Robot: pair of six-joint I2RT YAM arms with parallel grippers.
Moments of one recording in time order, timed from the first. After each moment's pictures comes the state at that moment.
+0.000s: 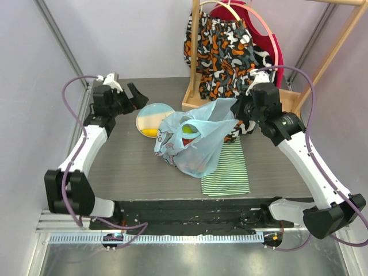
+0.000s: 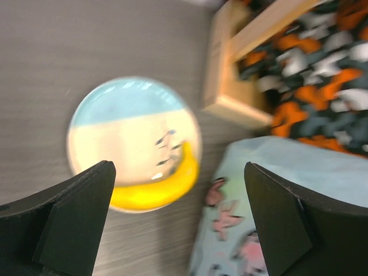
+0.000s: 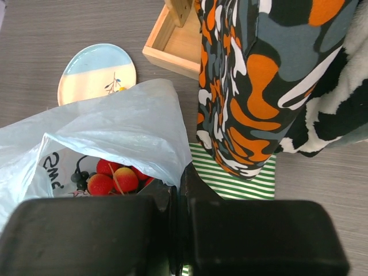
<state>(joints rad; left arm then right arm) -0.09 1.37 1.11 -0.07 0.29 -0.46 0.40 1.20 1.35 -0.62 0.10 0.35</state>
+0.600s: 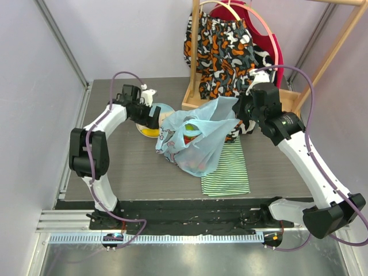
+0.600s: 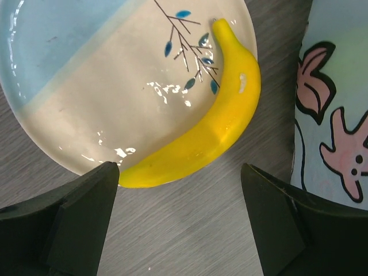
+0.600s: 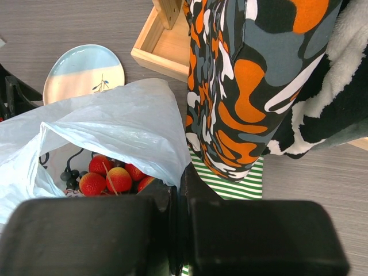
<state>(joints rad) -0.18 1.84 1.39 -0.53 0.37 0.19 0.40 1.20 1.35 -0.62 0.13 0.31</state>
